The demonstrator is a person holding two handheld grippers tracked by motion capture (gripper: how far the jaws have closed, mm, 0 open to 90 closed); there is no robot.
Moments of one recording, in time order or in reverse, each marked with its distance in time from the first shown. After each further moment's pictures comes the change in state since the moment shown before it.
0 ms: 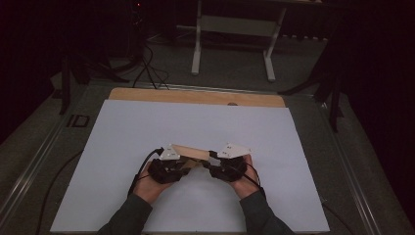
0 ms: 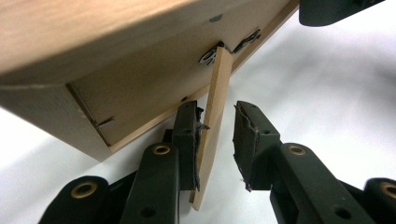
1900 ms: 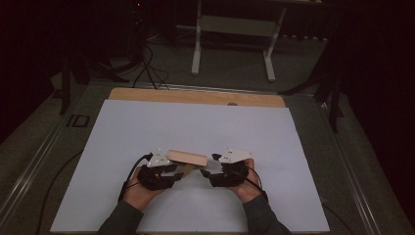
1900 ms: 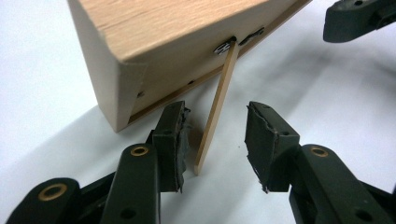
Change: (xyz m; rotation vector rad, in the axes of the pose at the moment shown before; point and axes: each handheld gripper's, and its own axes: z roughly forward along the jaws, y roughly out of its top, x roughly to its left) left arm -0.003 -0.019 -0.027 -0.034 0.033 -0.019; right arm 0.003 -0.011 -0.005 0.025 0.049 -0.010
